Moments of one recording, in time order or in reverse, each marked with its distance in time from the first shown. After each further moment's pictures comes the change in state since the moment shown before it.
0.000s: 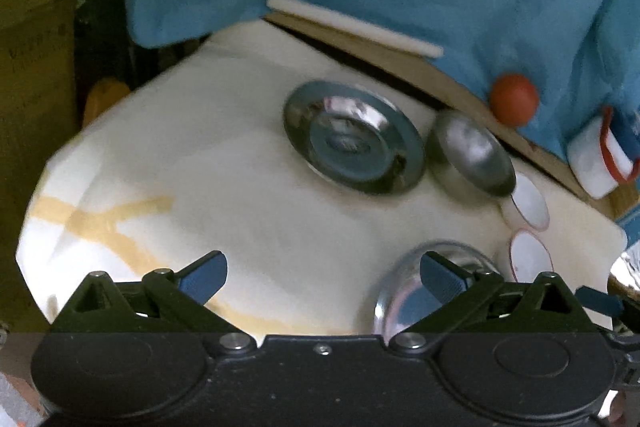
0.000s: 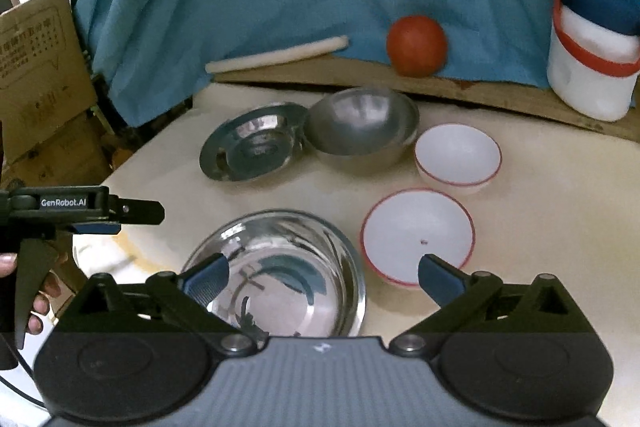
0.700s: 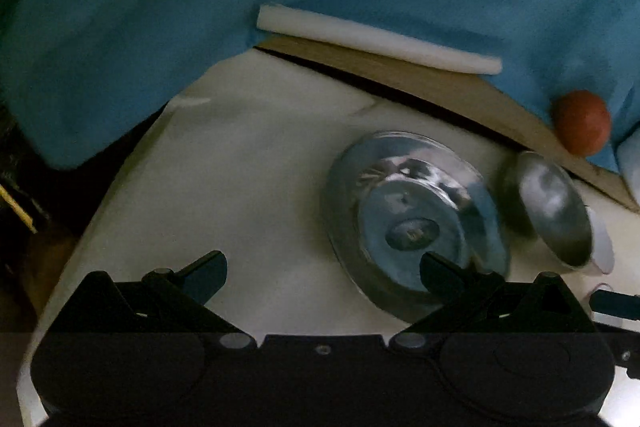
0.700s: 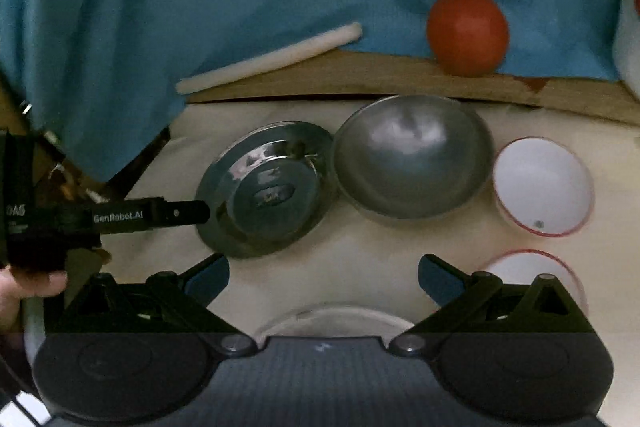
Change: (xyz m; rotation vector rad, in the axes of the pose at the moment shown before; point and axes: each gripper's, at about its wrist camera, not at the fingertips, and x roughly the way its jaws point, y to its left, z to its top) left arm 0.104 0.038 0.106 0.166 0.090 -0.007; right arm 0.106 0.031 0.060 0.182 0.083 -0.020
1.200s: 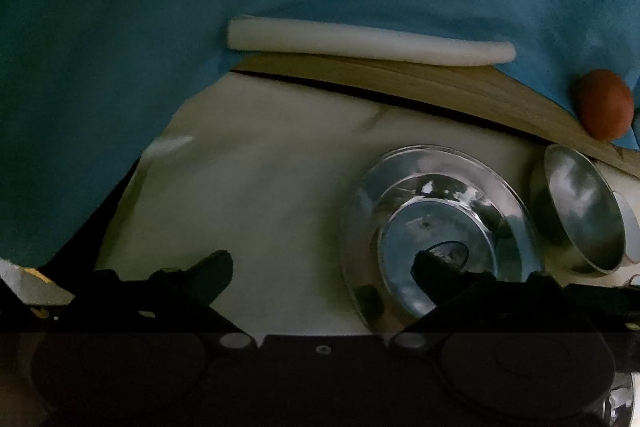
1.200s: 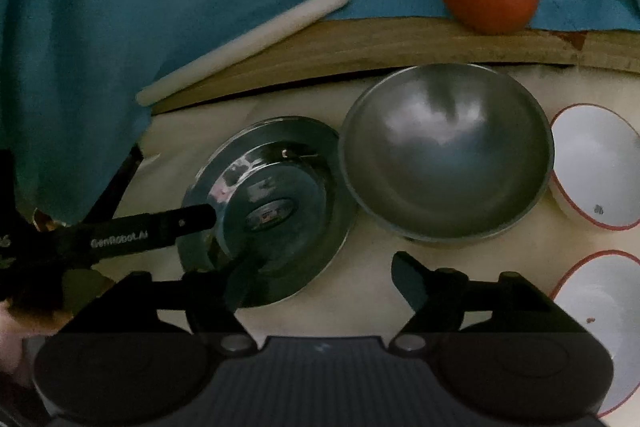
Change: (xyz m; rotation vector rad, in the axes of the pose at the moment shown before) left arm 0.027 -0.003 0.027 0.118 0.023 0.014; right arm 0.053 0.003 0.013 0.141 0.050 -0.003
